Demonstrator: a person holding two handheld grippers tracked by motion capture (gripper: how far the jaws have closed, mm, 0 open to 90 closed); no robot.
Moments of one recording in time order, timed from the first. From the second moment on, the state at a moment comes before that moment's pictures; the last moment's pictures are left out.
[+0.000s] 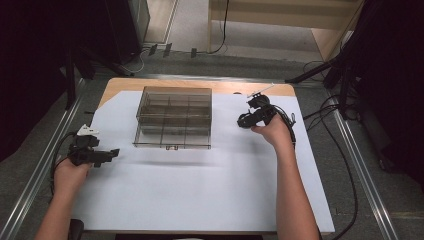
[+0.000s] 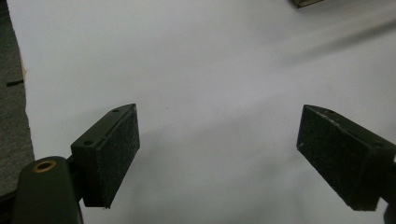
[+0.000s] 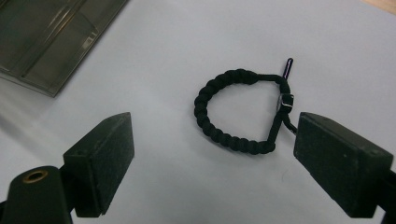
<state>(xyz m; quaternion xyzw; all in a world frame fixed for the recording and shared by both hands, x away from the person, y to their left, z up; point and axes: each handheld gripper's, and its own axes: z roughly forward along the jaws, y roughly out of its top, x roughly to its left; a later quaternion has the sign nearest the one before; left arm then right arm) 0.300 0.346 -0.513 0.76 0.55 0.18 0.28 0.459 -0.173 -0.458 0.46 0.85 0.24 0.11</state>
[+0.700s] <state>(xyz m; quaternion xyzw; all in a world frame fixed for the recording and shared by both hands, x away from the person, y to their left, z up) 0.291 0.352 -0.515 0.76 0.56 0.18 0.28 0.485 -0.177 -0.480 0.46 0.85 0.21 0.11</state>
